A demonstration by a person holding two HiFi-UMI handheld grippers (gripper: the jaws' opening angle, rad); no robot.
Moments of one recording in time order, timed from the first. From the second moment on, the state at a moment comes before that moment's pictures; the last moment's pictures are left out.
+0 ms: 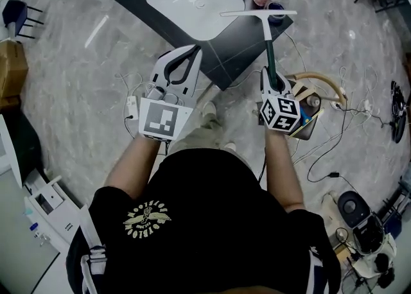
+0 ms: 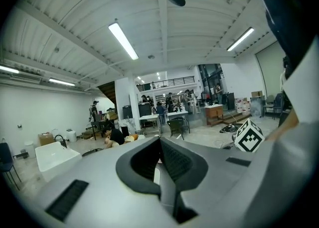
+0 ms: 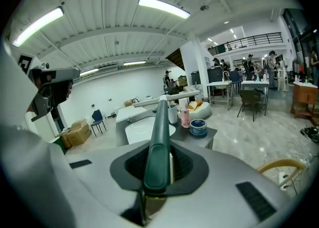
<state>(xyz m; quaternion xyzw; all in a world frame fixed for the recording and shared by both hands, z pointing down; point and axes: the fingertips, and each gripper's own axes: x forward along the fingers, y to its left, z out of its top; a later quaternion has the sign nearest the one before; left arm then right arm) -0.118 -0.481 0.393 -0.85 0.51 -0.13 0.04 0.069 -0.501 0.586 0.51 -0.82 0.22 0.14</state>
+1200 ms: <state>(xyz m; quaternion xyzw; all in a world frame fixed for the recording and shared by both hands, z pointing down) -0.138 -0.503 0.429 -0.86 0.50 -0.15 0.02 0.046 -0.551 0.761 0.56 -0.71 0.37 0.22</state>
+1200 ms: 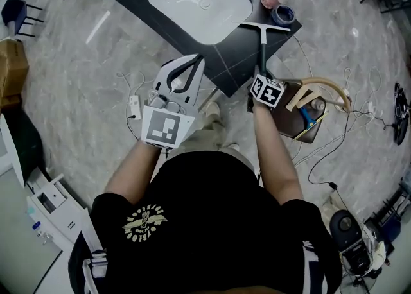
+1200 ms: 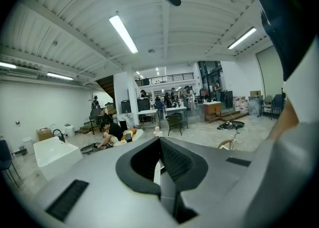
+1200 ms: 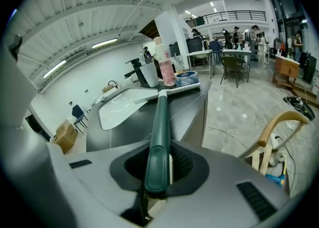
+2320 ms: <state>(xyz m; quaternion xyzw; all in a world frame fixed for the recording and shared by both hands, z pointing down) -0.110 -0.383 0.385 -0.83 0.54 -0.12 0.04 0.045 -0.442 0.554 0.46 -0.87 0.10 0.15</state>
